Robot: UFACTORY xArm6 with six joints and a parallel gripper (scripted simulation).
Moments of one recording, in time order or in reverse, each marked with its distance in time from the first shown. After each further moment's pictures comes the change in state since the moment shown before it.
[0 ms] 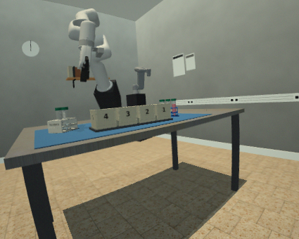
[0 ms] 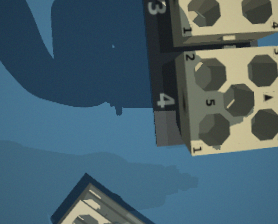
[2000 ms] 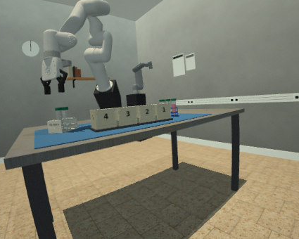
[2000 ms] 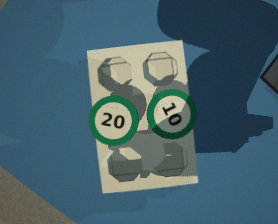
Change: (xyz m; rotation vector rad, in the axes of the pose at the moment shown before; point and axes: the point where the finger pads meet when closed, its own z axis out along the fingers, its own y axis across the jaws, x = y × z) arm -0.136 -0.011 0.069 -0.059 0.097 -0.792
